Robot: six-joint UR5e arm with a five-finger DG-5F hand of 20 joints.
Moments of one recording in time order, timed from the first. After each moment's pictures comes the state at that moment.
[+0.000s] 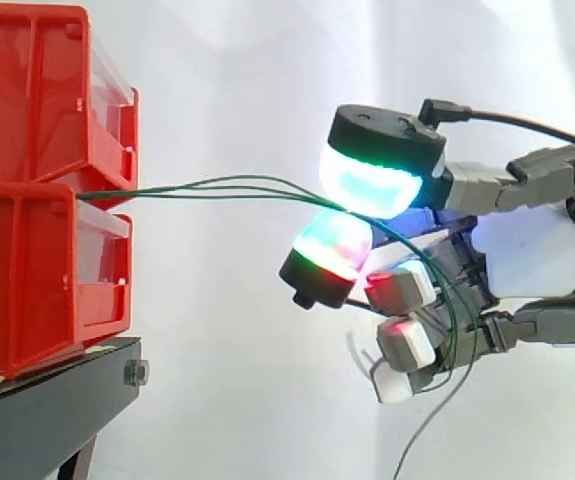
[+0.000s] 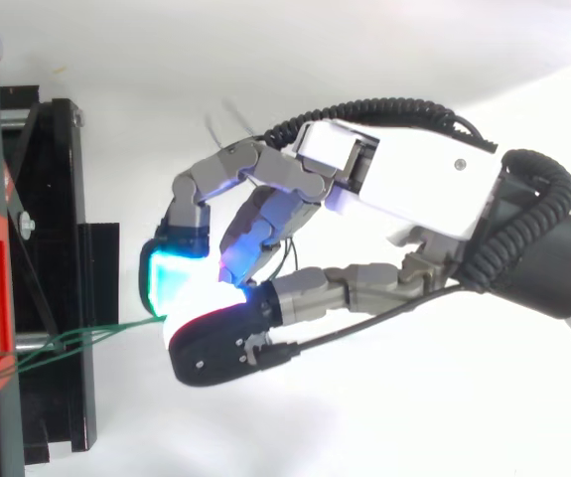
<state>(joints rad) 0.25 -2.24 -1.23 -2.85 -0.98 -0.16</state>
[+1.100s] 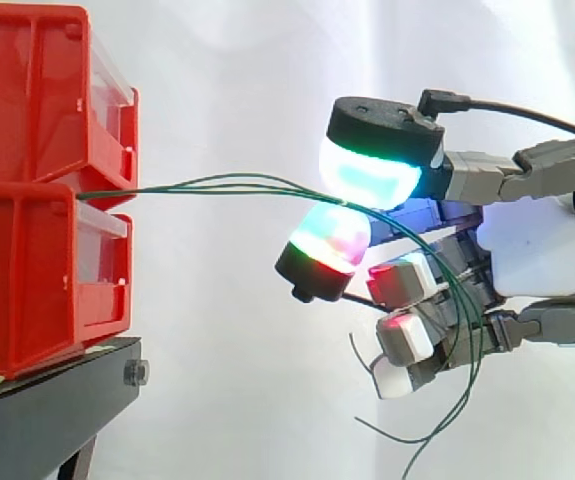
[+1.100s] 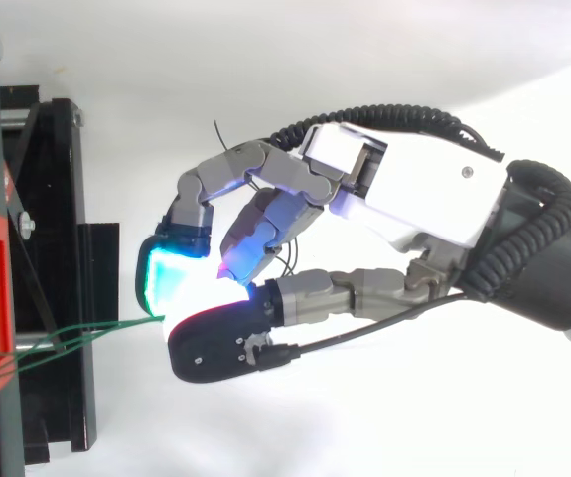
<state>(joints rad) 0.27 -2.24 -1.24 -2.82 -0.93 -0.15</state>
